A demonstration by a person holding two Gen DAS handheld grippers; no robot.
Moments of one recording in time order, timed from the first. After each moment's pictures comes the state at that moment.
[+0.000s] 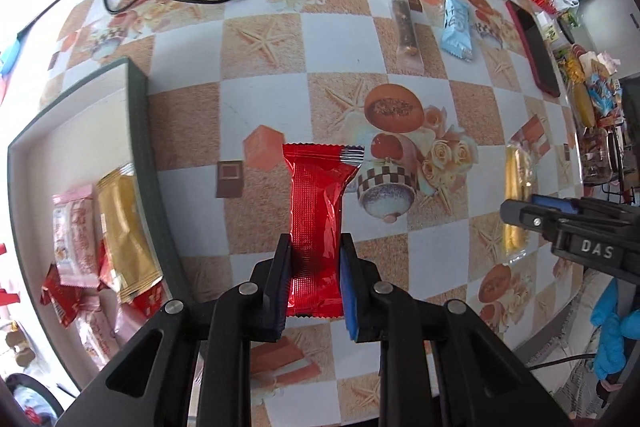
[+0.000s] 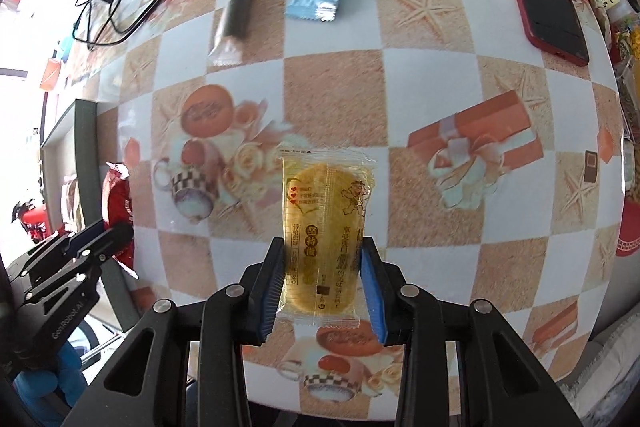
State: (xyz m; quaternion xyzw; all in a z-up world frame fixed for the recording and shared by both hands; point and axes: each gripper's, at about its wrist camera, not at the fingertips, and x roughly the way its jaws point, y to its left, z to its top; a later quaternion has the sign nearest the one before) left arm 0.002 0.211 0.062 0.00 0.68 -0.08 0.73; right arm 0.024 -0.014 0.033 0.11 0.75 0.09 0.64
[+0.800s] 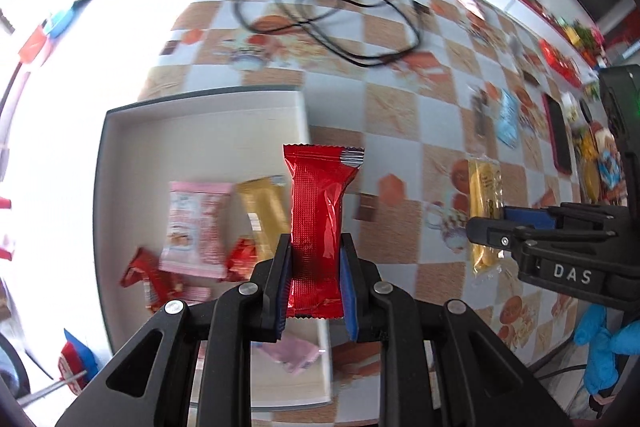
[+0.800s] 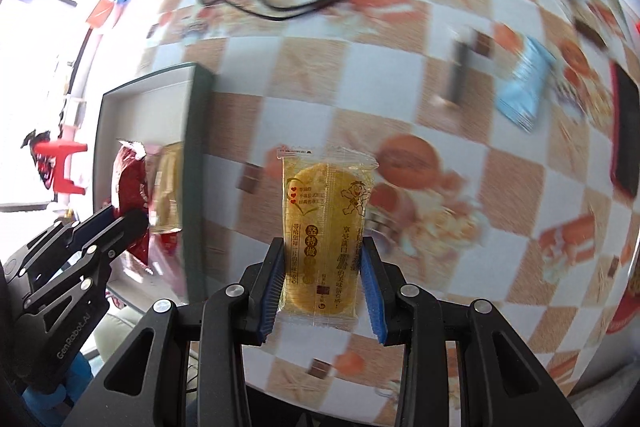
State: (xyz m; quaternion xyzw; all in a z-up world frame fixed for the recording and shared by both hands) left arm -0.025 0.322 0.109 -0.07 0.62 0.00 0.78; right arm 0.040 0.137 0.085 0.03 0.72 0.20 0.66
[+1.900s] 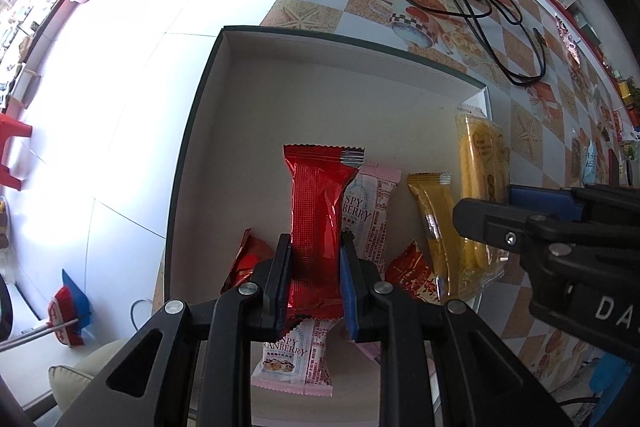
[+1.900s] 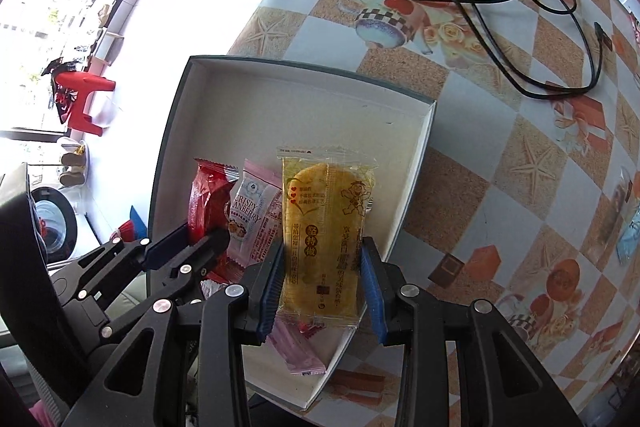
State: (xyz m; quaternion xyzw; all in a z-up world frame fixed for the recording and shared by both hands) left arm -0.035 0.428 0.059 -0.12 0.65 0.09 0.74; right arm 0.041 0.300 0.083 -0.05 0.72 0.29 0.63
